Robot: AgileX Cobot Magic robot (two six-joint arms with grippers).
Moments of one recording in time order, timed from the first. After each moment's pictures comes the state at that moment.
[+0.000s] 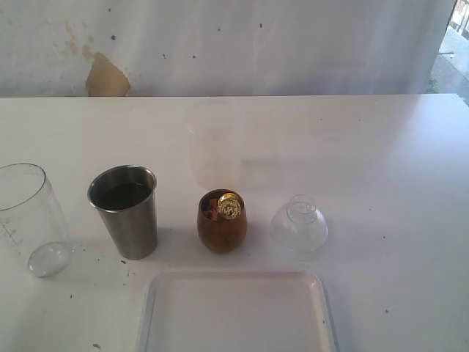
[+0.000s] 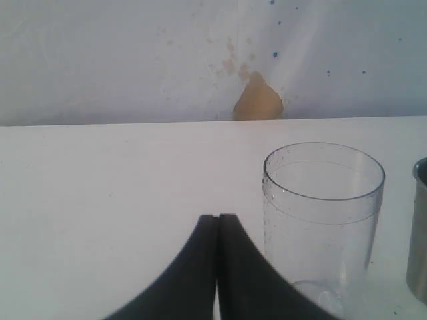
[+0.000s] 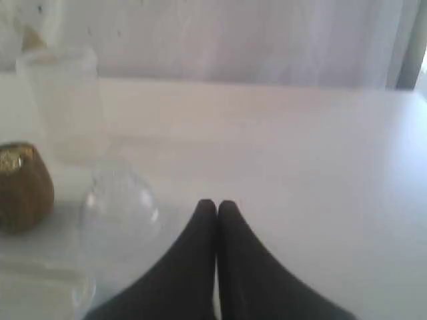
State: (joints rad) left arm 0.06 0.01 0.00 -0.01 0.22 0.05; right arm 0.06 0.00 0.00 0.08 0.21 -0.03
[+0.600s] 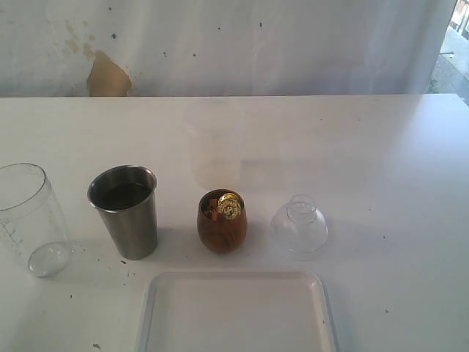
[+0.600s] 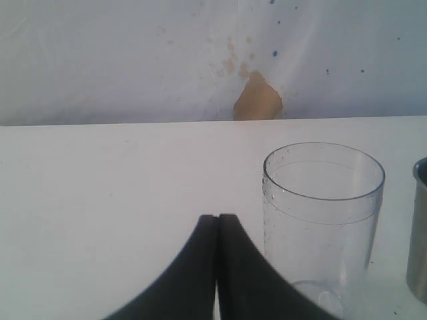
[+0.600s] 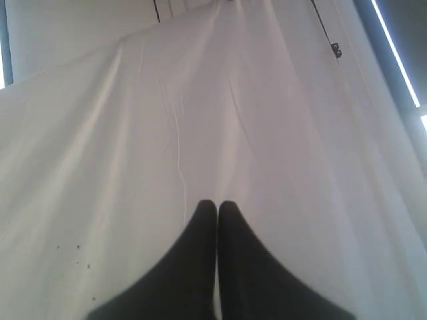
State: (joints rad) left arm 0.06 0.01 0.00 -0.01 0.22 0.05; right arm 0.06 0.00 0.00 0.09 -0.52 0.21
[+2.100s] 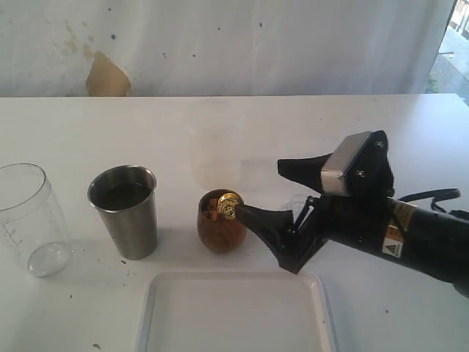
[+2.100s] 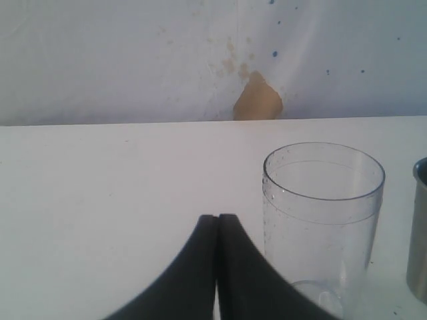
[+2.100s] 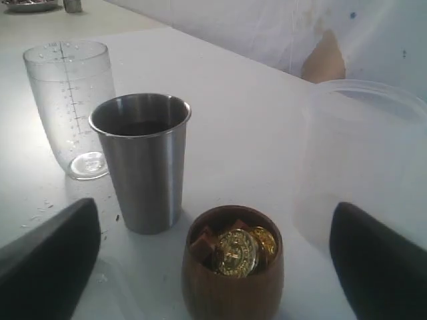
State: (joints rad) left arm 0.06 0.01 0.00 -0.01 0.22 0.05; right arm 0.21 1.60 -0.43 -0.77 -1.04 0.35
